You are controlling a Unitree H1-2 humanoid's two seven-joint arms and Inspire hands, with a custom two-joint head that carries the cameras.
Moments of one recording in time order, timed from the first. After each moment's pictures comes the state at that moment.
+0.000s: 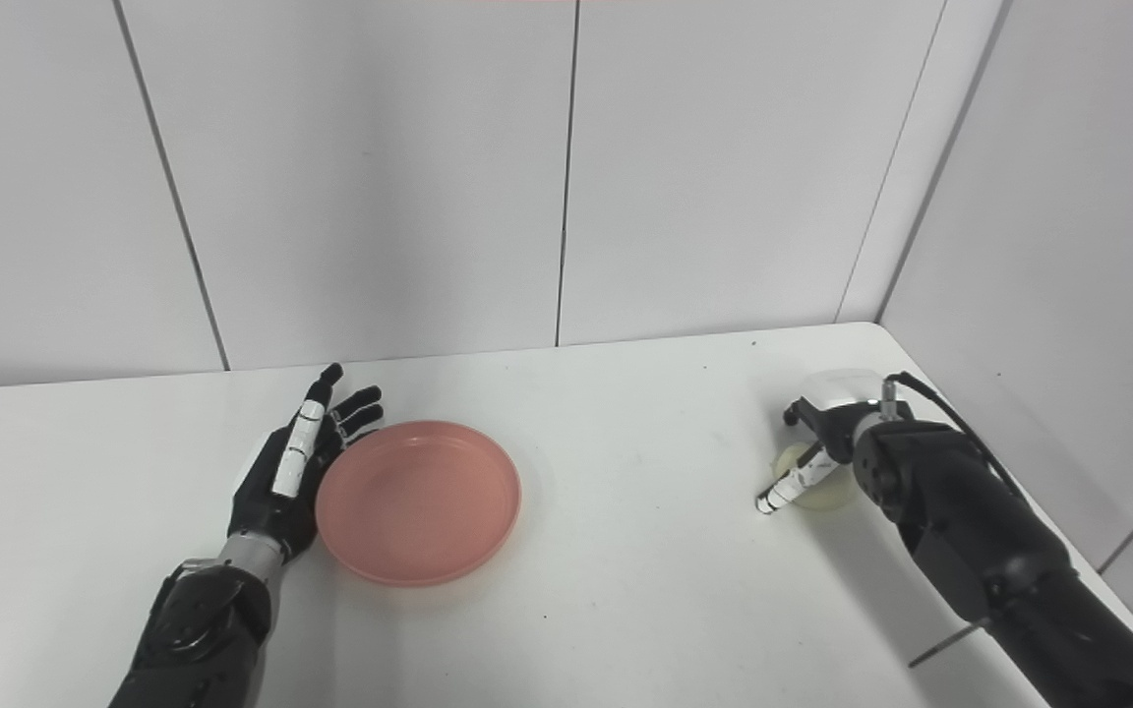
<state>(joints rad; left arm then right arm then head) -0.69 -0.07 0.02 0.85 -0.14 -0.22 -0.19 -0.57 -0.84 0.32 0.27 -0.87 0.36 0.59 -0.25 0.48</state>
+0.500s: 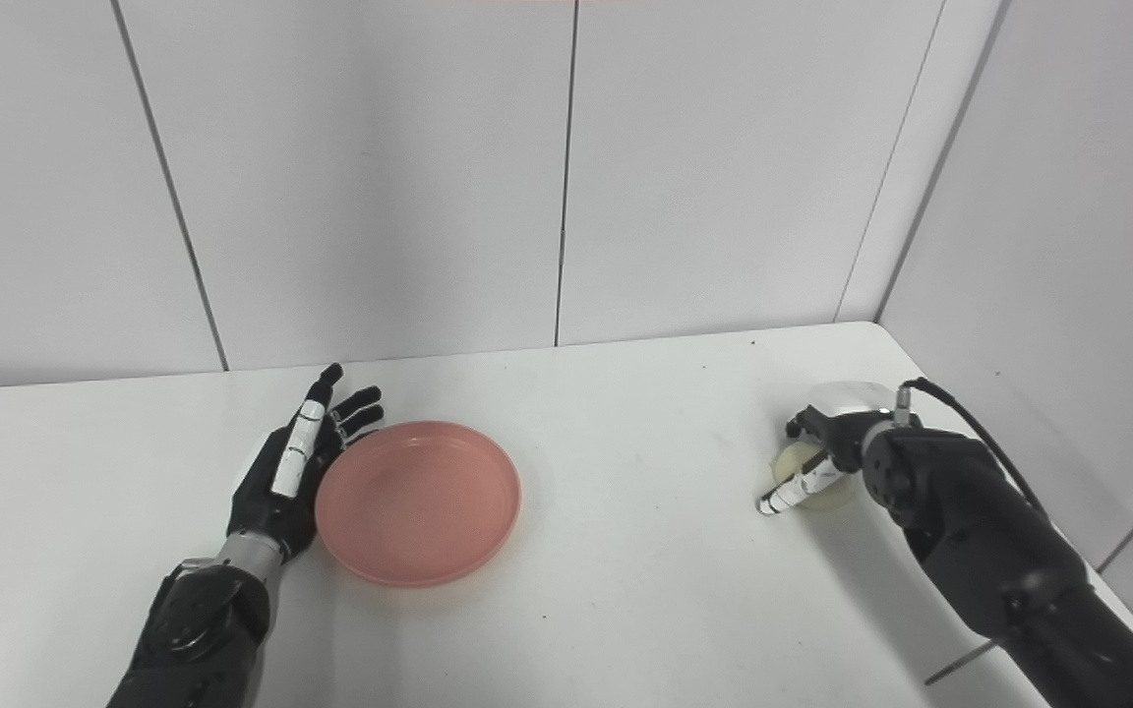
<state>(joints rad) -0.69 -0.06 0.02 0.85 -0.15 -0.21 -0.20 -0.52 -0.85 0.28 0.19 -0.83 0.40 0.66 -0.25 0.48</state>
